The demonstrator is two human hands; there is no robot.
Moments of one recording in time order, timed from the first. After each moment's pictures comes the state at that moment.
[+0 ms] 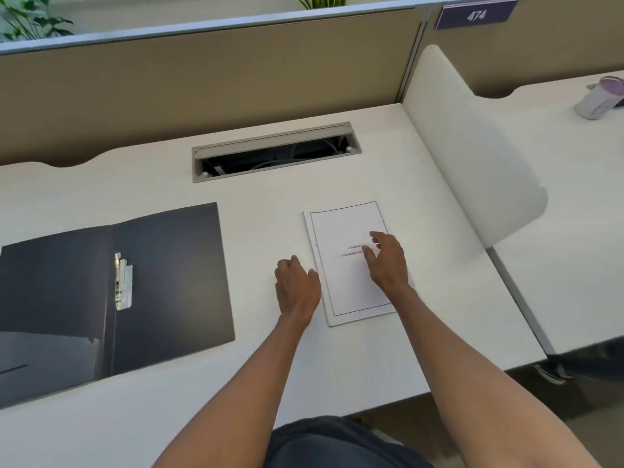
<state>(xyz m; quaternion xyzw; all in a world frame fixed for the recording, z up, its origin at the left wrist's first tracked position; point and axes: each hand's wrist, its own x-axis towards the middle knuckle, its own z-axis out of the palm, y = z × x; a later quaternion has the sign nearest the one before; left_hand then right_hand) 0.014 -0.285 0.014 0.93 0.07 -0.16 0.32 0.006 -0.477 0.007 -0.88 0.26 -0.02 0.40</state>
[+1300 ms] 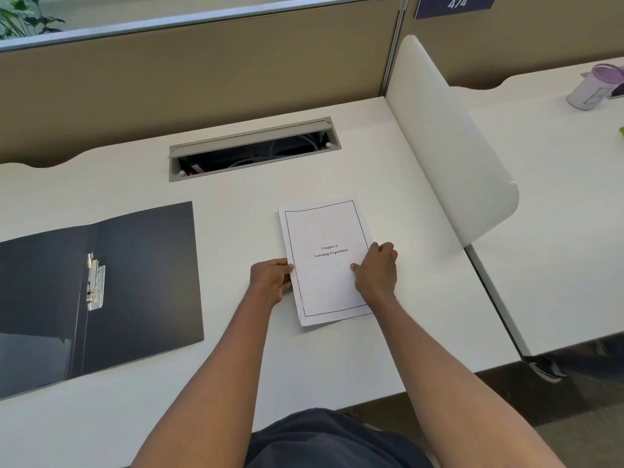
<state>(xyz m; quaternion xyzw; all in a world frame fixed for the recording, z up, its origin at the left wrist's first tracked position) 0.044 -0.308 0.003 0.62 0.33 -0.25 0.67 -0.008 -0.507 -0.001 -0.93 0.30 0.09 0.18</state>
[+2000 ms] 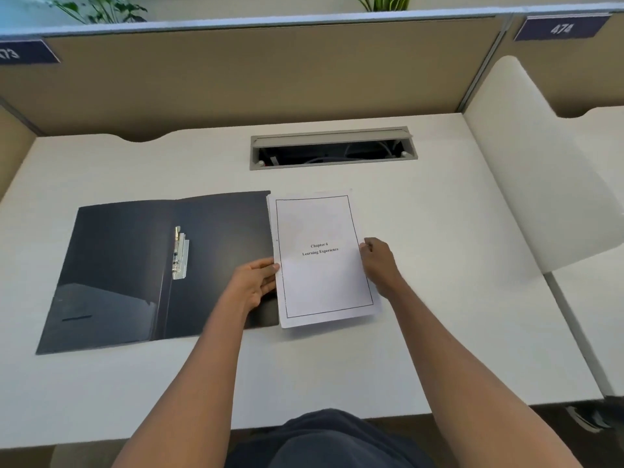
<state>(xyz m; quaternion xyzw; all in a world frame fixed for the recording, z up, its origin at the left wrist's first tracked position) 0.053 -0.102 0.008 0.56 0.33 -0.22 0.73 0.041 -0.368 0.020 -0.80 0.24 0.09 0.54</state>
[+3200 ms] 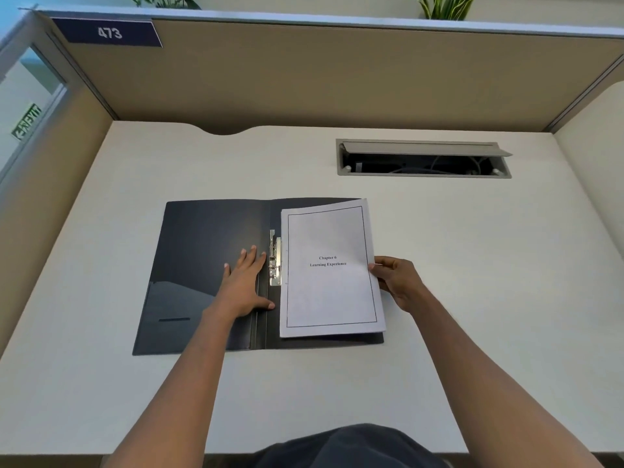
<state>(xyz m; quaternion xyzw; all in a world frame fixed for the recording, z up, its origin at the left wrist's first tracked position) 0.088 0.165 -0.019 0.96 -0.05 -0.24 0.17 0.081 -0.184 -0.001 -0.64 0.27 0.17 0.70</state>
